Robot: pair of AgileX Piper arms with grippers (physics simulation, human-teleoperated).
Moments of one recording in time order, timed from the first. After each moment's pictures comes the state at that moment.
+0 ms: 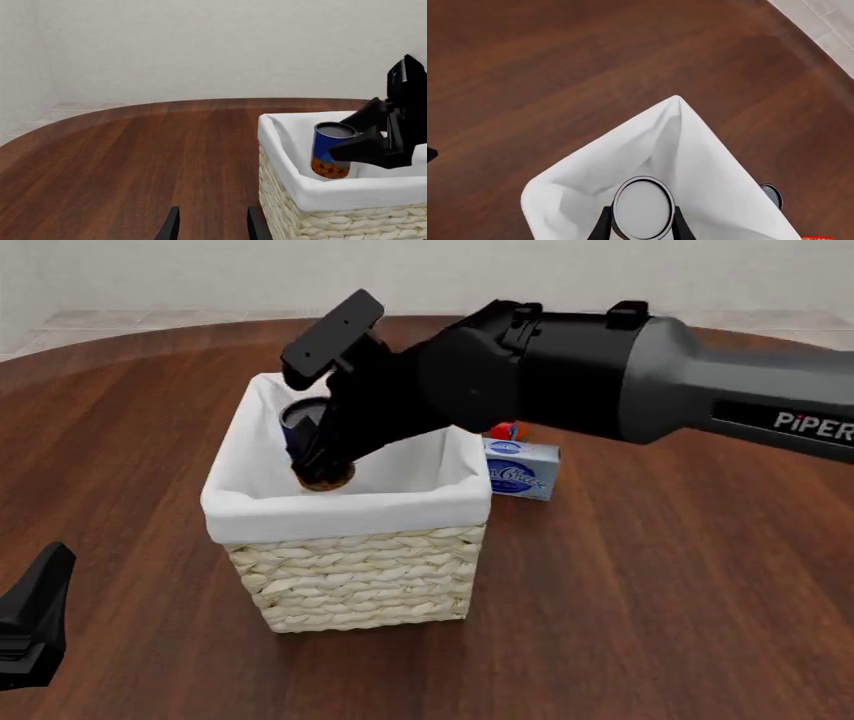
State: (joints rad) left arm 0.00 0.01 0.00 0.00 0.00; right arm 0.87 1.77 -1.46 0.41 -0.22
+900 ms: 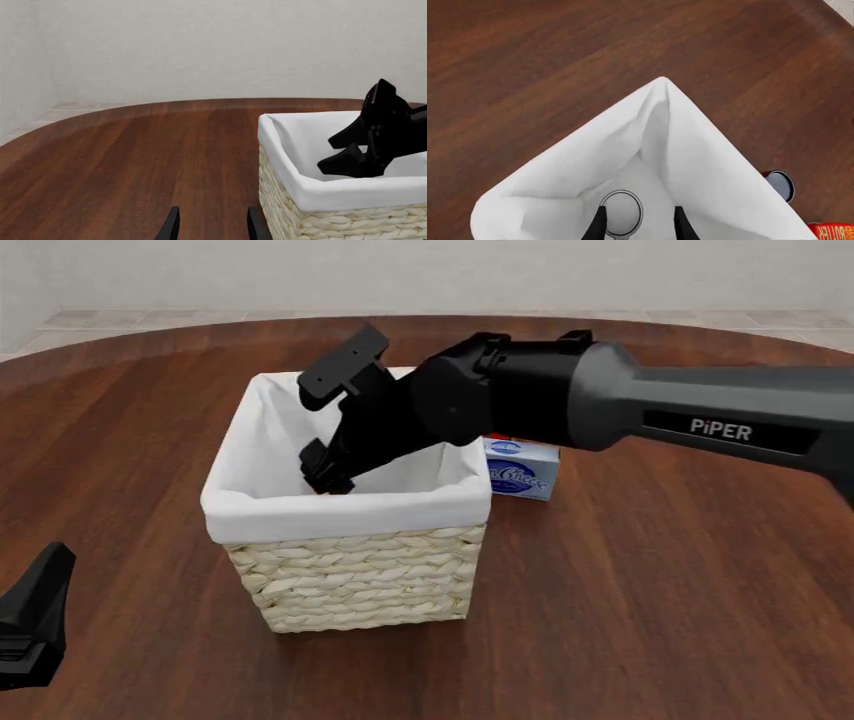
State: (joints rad) left arm 0.00 0.01 0.00 0.00 0.00; right arm 0.83 1.87 -1.48 0.40 -0.19
